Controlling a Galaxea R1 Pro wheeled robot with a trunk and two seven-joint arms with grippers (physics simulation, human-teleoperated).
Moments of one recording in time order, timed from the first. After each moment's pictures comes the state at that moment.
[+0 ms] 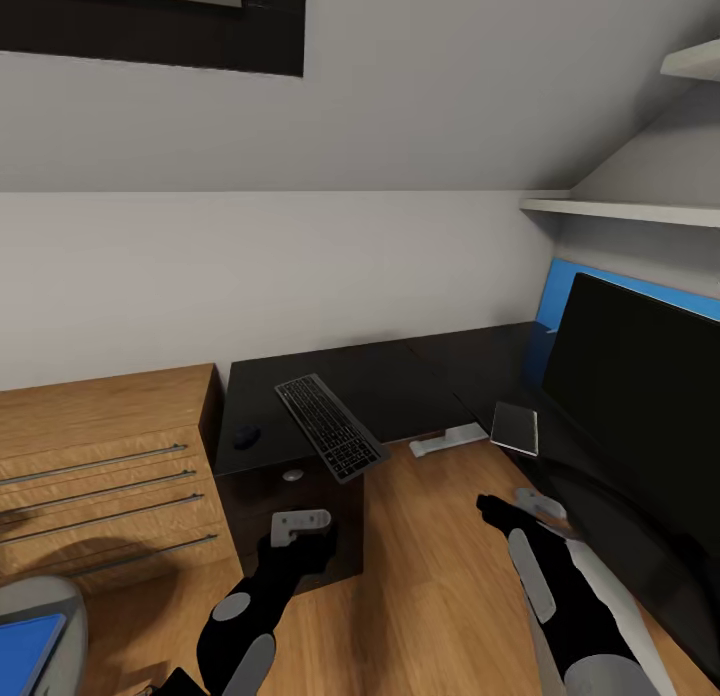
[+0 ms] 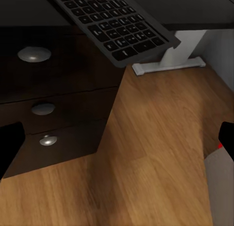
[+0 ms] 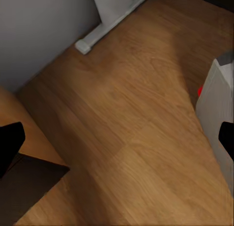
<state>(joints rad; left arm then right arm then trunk) -0.16 0.01 -0.48 -1.59 0.45 0.45 0.44 -0.48 0.01 -0.12 -1.00 -0.38 0.40 -0.32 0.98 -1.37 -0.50</state>
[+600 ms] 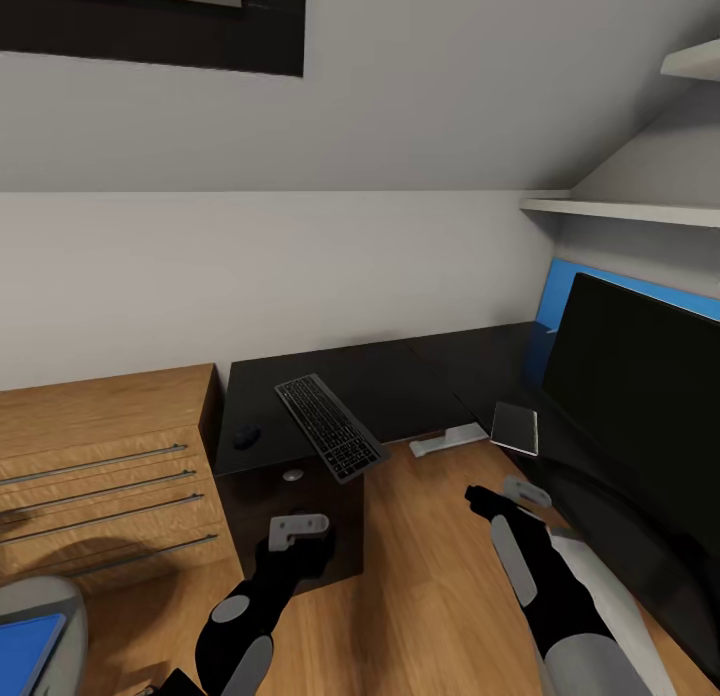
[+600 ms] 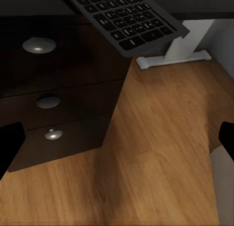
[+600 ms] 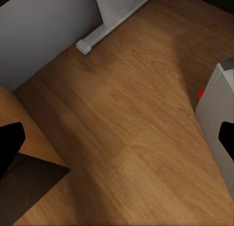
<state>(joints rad) -0.16 0.02 -0.48 -1.57 0.45 0.45 0.44 -0.52 0.04 -0.07 -0.98 -0.37 0.41 -0.40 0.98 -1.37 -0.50</state>
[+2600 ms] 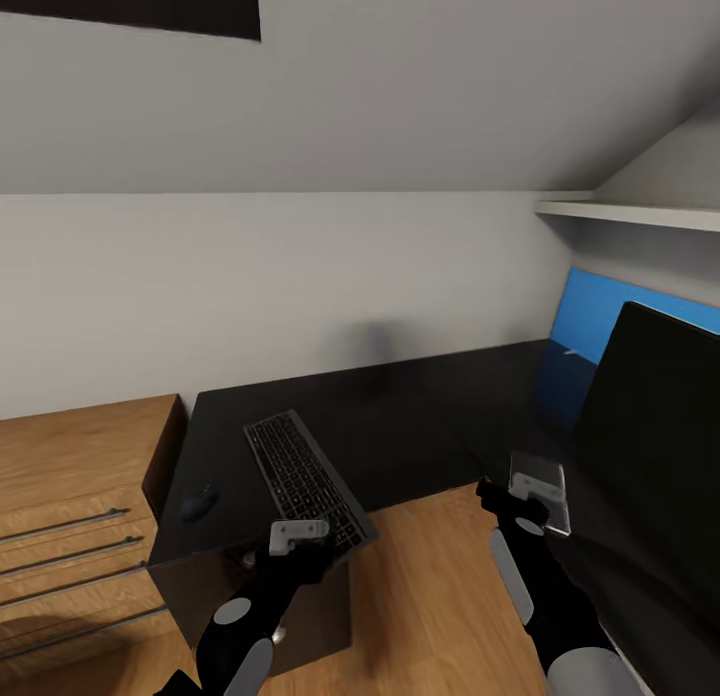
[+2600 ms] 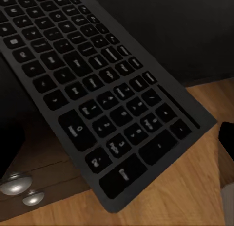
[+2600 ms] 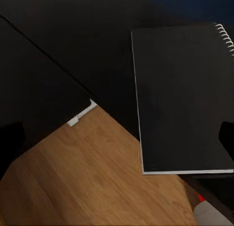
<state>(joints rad) -0.16 0.03 -0.48 -1.54 0.45 0.46 0.44 -0.49 0.04 -0.07 -0.98 -0.19 0.22 -0.41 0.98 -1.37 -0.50</state>
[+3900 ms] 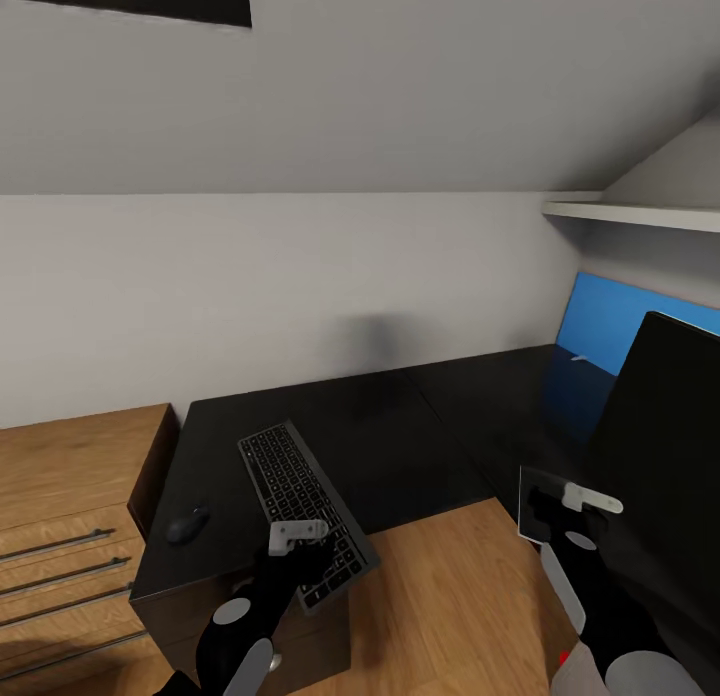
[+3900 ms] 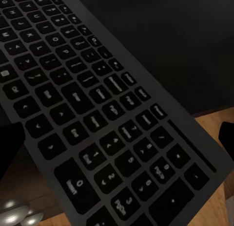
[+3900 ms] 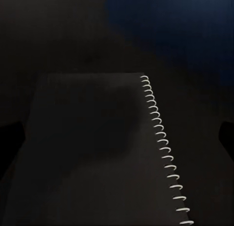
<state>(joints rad) -0.16 0.03 -0.48 -1.54 0.45 0.46 0.44 -0.49 -0.13 -0.09 -0.87 -0.20 0.11 -0.40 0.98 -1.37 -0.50</state>
